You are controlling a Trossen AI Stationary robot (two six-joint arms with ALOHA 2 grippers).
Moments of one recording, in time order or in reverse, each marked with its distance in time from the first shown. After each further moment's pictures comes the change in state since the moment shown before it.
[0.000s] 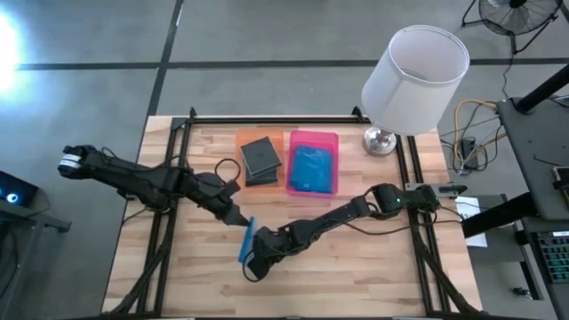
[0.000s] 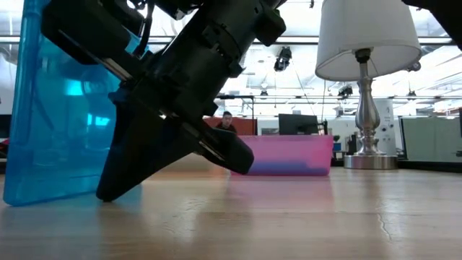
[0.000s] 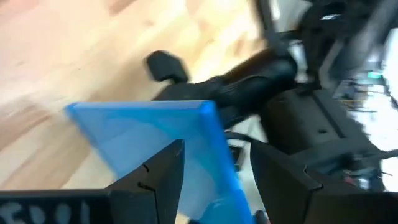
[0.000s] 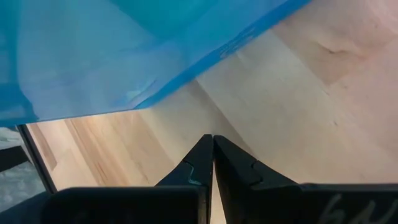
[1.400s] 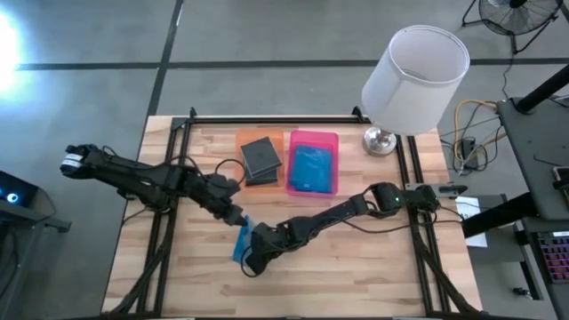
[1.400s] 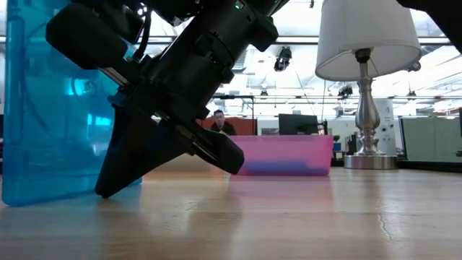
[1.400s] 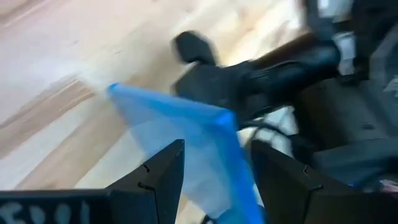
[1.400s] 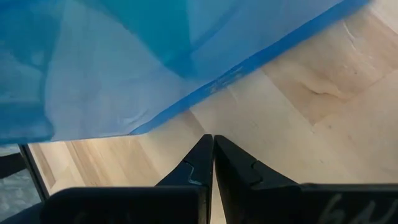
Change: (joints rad) left arm 0.000 0.050 0.103 -0.223 -0.011 -0.001; right arm -0.017 0.000 0.003 0.026 0.008 -0.019
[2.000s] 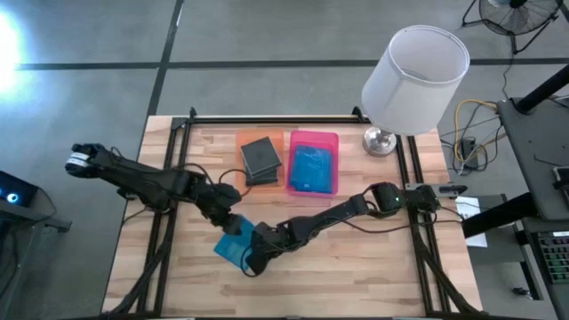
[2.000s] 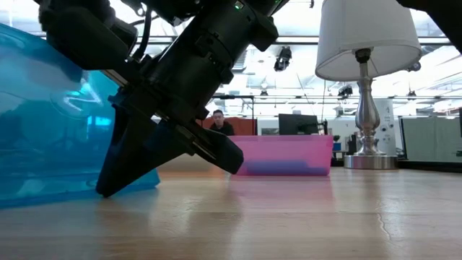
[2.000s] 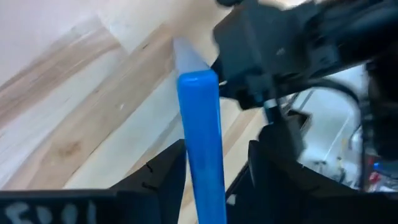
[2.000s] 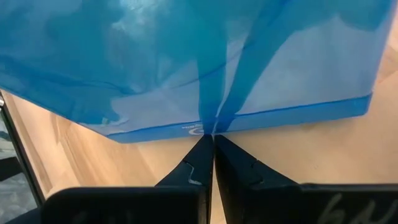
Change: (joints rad) left arm -0.037 0.079 0.001 -0.082 0.075 0.000; right arm 0.000 -0.002 -0.002 0.003 0.020 -0.006
